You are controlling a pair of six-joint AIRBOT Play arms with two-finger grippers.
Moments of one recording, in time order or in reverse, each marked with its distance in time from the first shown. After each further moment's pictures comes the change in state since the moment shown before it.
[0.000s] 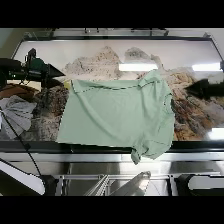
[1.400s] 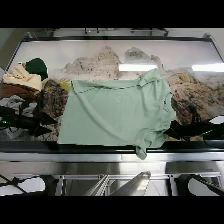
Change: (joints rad) left arm 0.233 0.423 -0.851 0.338 -0.185 0.041; right arm 0.223 0.351 -0.706 -0.206 -0.323 0.244
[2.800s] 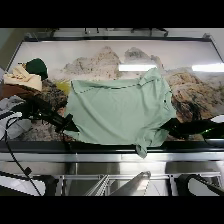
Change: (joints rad) left arm -0.394 -0.237 0.092 -0.033 0.035 -0.029; right arm -0.002 0.010 0.004 0.091 0.022 -0.037
